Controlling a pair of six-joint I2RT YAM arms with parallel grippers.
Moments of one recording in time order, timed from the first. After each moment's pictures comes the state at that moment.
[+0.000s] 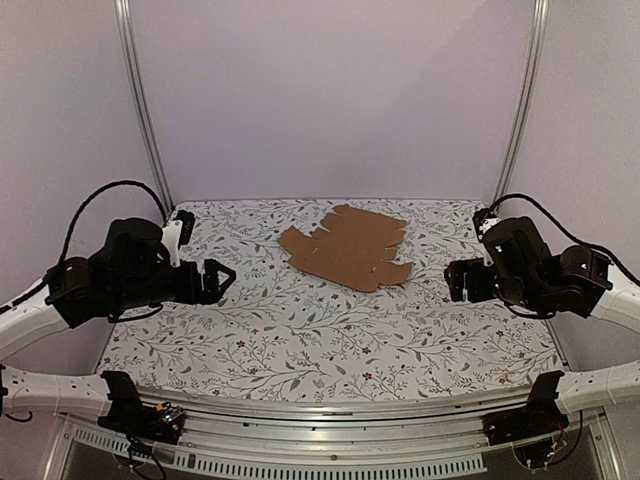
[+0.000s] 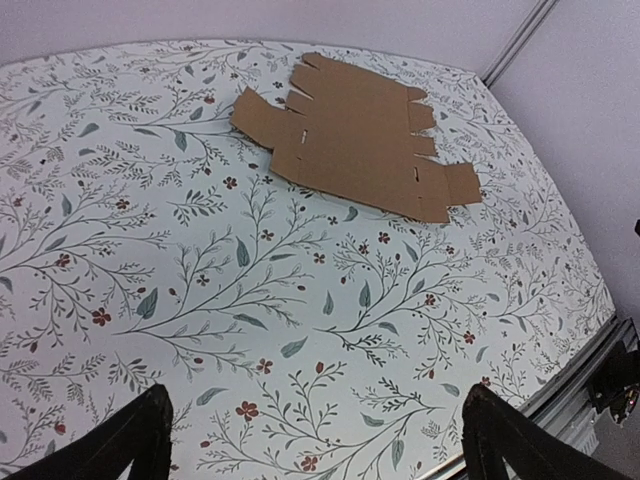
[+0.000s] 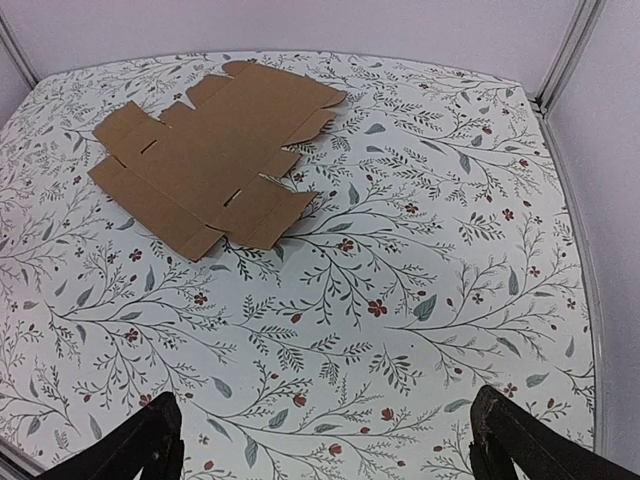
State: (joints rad) left arm -0.85 0.85 0.82 -0.59 -0.25 -0.56; right arm 0.91 0.96 0.91 -0.75 0.58 0.54
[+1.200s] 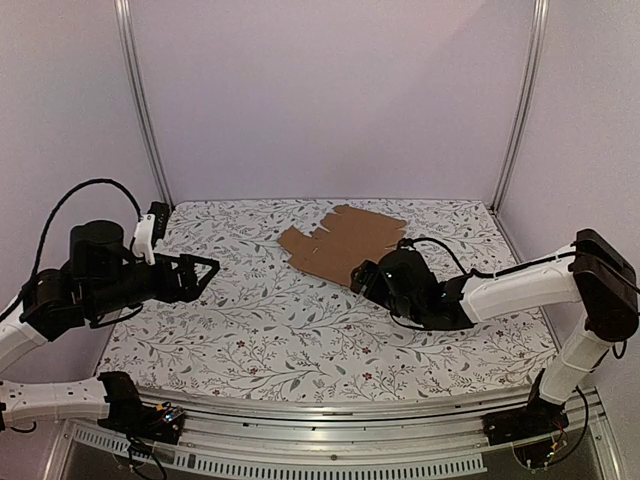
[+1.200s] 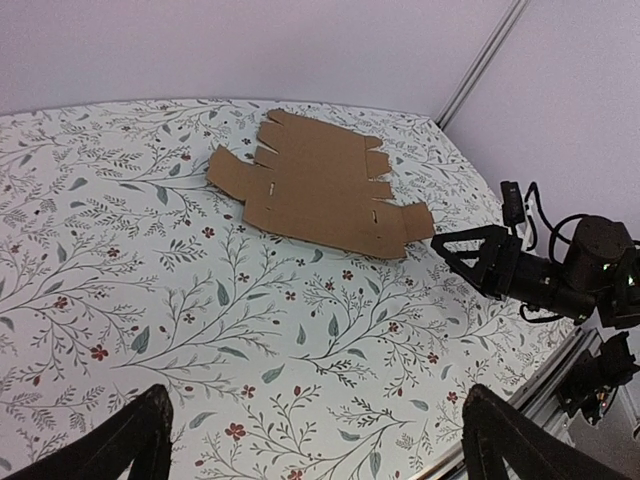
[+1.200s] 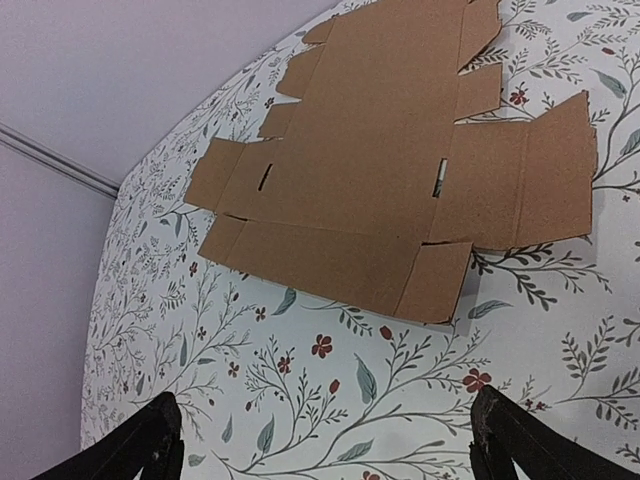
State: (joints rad) left arm -0.85 0.67 0.80 -0.56 -0.23 -0.51; right arm 0.97 1.65 0.86 0.19 0.47 1.08
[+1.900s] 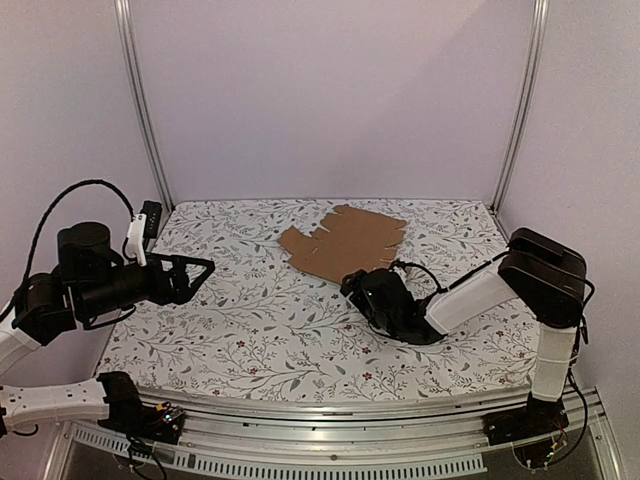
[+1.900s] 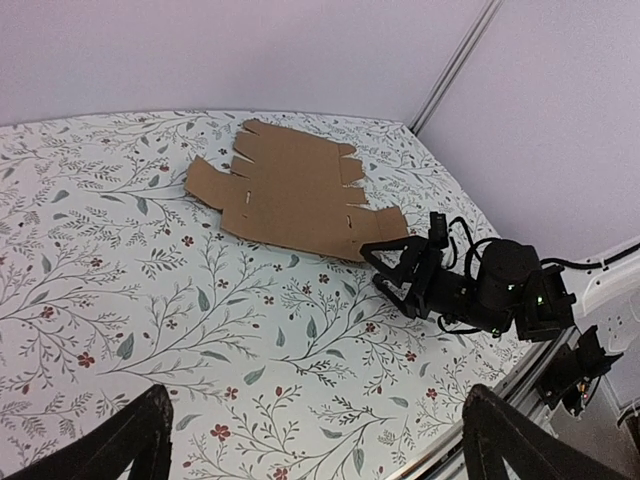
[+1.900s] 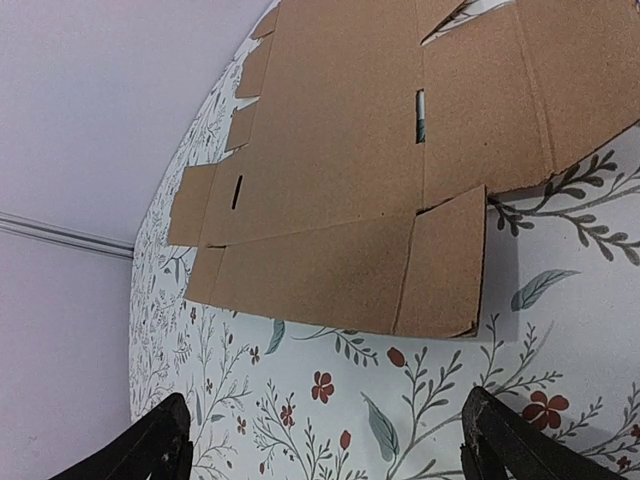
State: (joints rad) left arm -0.85 0.62 0.80 -0.56 -0.18 -0.50; right arm 0.96 1.96 0.89 0.51 0.51 1.35
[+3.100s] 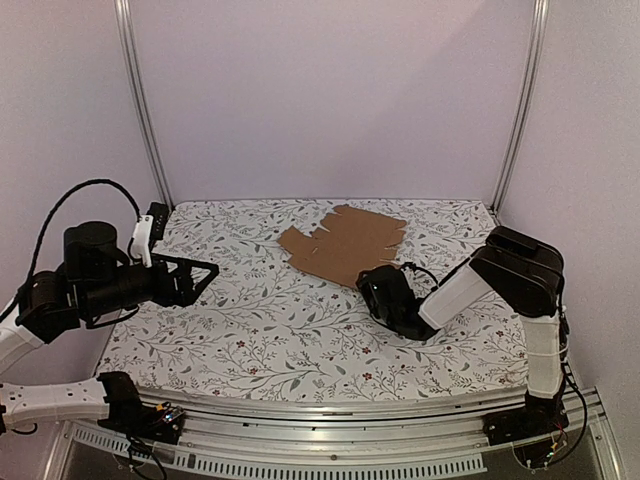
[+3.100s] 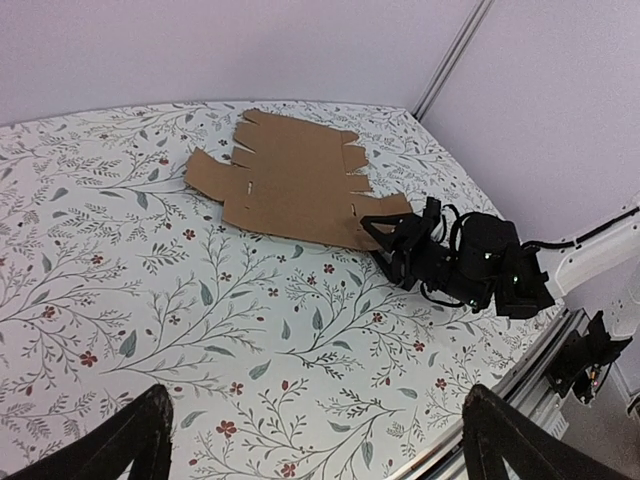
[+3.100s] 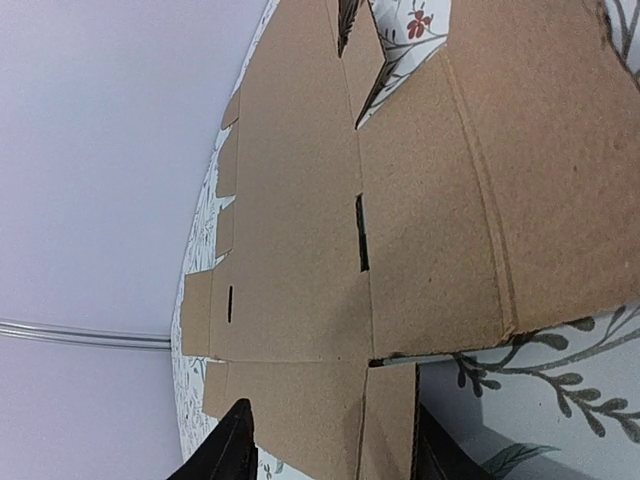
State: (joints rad) left arm -0.85 0.65 0.80 -0.57 -0.17 -0.47; right arm 0.86 2.12 0.92 0.71 0.54 1.51
